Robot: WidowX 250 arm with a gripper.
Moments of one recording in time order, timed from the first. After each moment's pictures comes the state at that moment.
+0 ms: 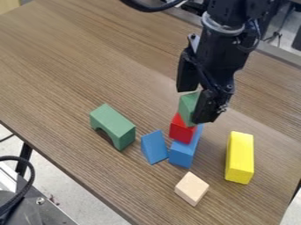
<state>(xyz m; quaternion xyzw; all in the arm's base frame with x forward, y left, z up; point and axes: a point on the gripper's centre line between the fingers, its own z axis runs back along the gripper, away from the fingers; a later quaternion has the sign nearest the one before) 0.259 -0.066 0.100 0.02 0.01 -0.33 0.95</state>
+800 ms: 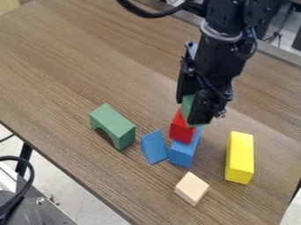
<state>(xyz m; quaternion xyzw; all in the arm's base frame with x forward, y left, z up) 0.257 -0.061 0.092 0.01 0.02 -0.30 0.95</state>
